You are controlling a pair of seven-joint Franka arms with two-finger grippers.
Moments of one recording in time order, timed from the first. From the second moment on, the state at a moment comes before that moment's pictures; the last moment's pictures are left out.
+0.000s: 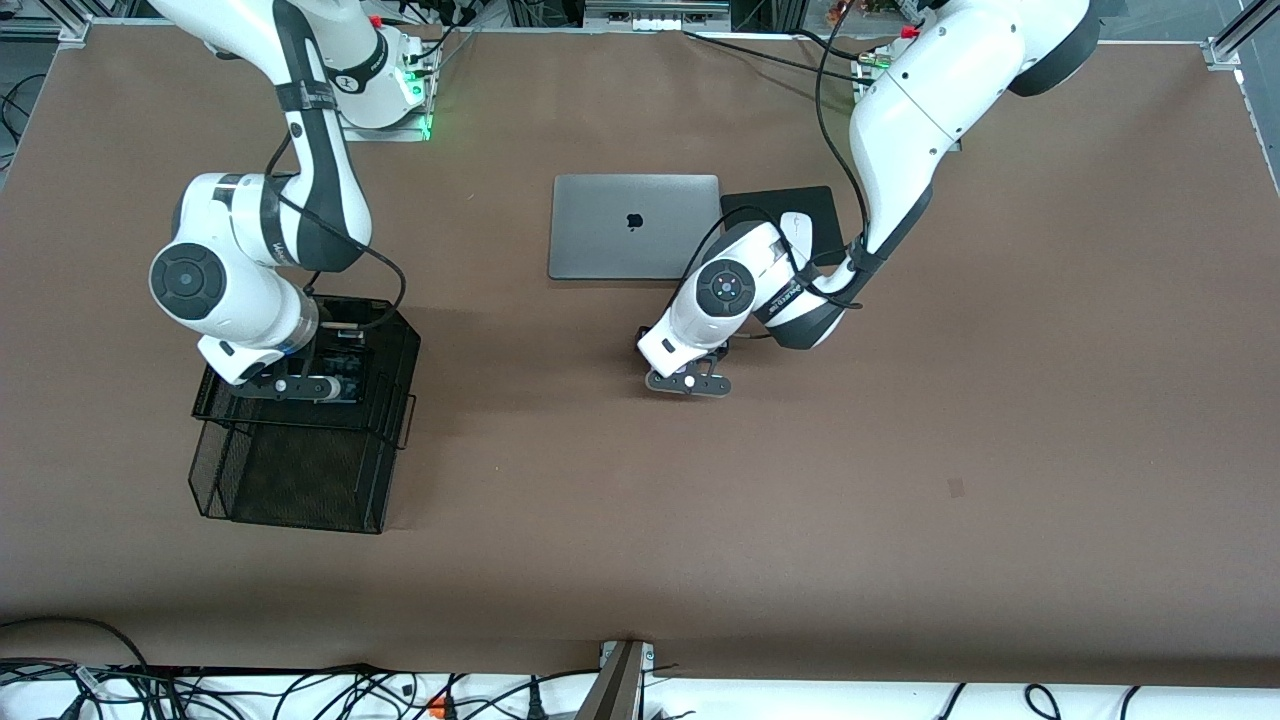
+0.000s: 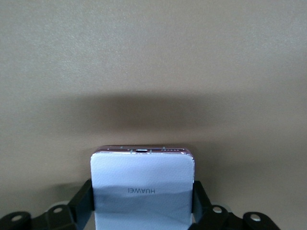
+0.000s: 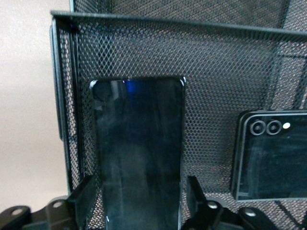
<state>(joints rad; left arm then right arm) -0.27 0.86 -0.49 -1.59 0.25 2.37 -0.74 0.81 0.40 -0.71 -1.91 0.23 2.06 0.00</state>
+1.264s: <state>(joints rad) 0.05 0.35 -0.37 -1.35 0.19 1.55 -0.24 0.90 0.53 -0.39 -1.38 0.24 1.83 0.64</state>
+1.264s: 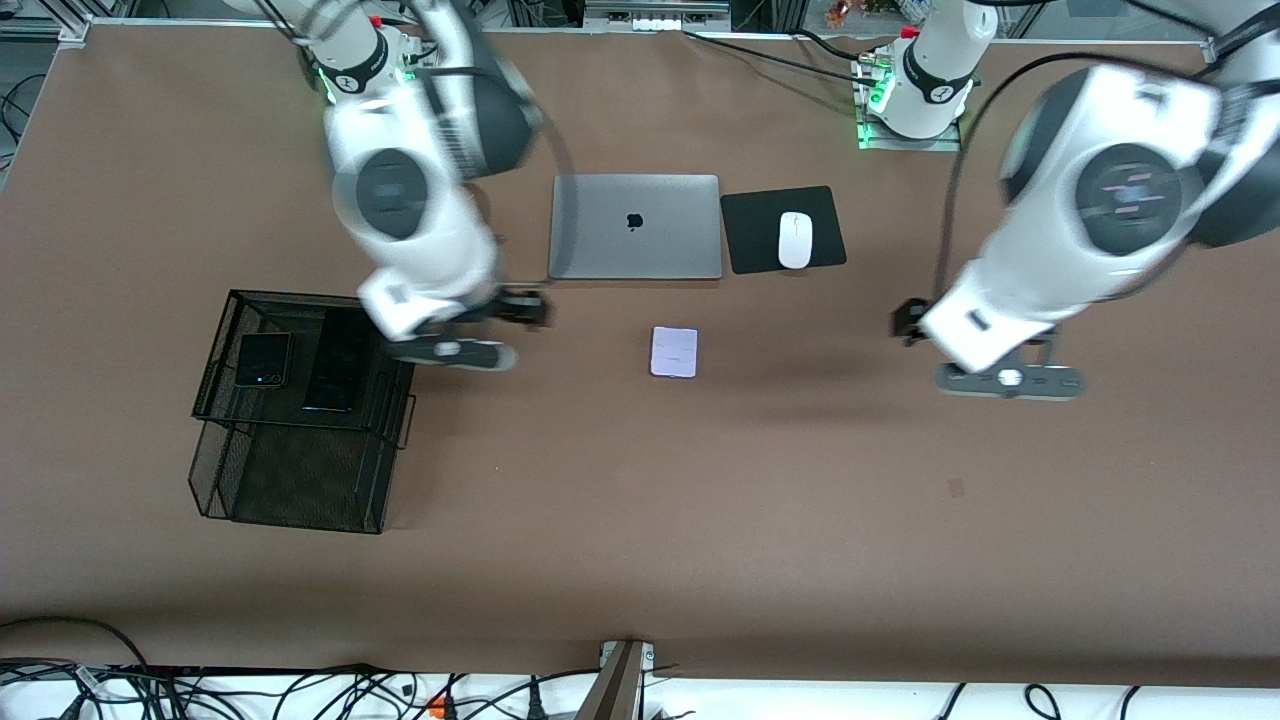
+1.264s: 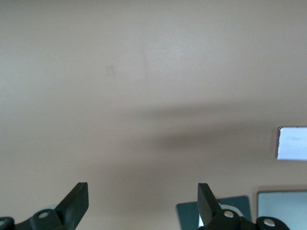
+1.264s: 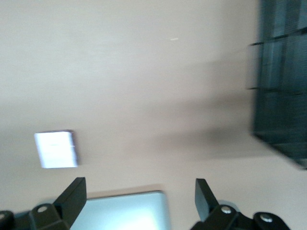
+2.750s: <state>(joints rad) -0.02 -0.01 0.02 -1.62 0.04 1.64 -0.01 1.05 1.04 -0.29 -1.16 0.23 2.24 1.04</state>
